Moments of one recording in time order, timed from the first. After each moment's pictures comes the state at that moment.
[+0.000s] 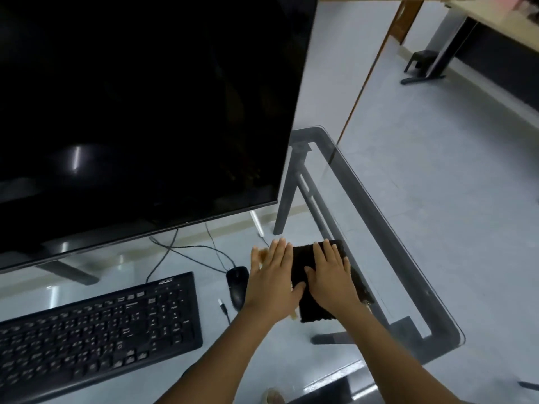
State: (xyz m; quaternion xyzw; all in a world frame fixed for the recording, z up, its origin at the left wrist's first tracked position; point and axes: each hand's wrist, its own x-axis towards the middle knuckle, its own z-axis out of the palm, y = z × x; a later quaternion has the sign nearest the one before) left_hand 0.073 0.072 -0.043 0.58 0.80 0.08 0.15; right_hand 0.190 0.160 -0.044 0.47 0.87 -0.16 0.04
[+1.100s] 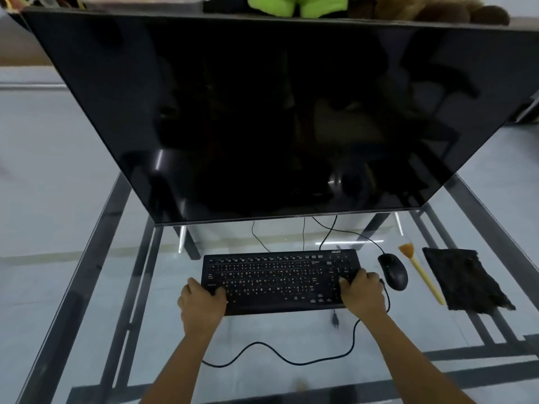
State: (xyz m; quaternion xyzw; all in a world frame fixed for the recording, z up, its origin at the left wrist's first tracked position) left_hand -0.178 -0.329 -0.033 0.01 0.93 0.32 0.19; right_hand 0.009 -0.090 -0.030 0.58 0.79 -0.22 0.04
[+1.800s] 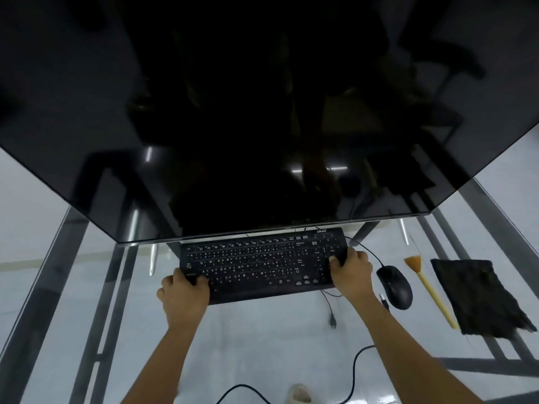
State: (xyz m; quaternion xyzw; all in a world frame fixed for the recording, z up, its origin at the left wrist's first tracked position) left_hand -0.233 -0.269 -0.046 0.01 0.94 0.31 0.15; right_hand -0.052 -0.020 -0.053 0.56 0.78 -0.28 -0.04
